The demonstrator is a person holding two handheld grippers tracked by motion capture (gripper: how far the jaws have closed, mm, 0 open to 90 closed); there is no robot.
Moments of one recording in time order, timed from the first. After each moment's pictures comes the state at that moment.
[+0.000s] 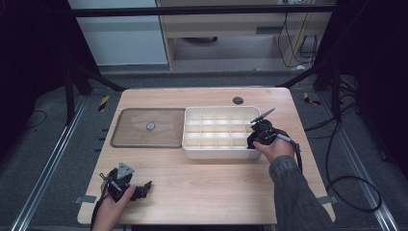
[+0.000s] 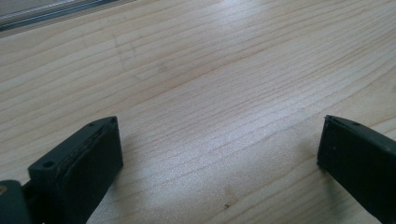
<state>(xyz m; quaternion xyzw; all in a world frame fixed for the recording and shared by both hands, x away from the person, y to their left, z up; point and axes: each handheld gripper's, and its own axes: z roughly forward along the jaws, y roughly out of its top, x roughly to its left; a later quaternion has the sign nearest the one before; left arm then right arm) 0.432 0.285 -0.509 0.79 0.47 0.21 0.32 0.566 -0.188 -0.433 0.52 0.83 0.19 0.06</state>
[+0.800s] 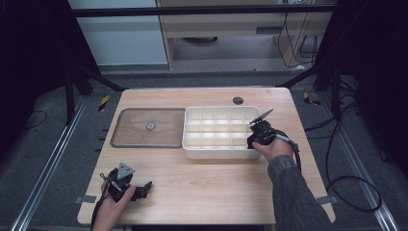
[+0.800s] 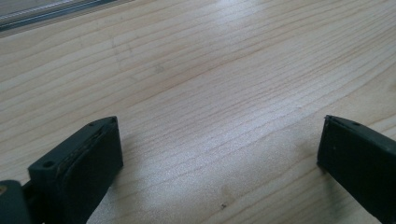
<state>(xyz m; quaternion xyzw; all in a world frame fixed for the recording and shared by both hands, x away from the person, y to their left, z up) 0.431 0.284 -0.509 0.79 0.47 0.21 0.32 0.569 -0.187 -0.439 0.53 0.83 0.18 0.05</state>
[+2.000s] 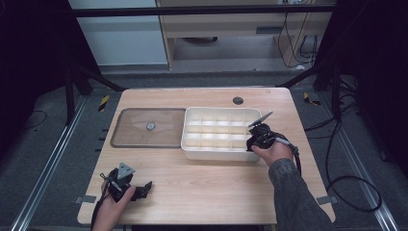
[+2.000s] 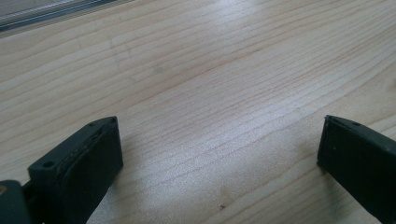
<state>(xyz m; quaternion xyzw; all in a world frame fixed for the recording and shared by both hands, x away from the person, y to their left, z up) 0.431 0.283 -0.509 0.79 0.47 0.20 0.32 0.556 -0.182 -0.437 0.52 0.83 0.18 0.04</state>
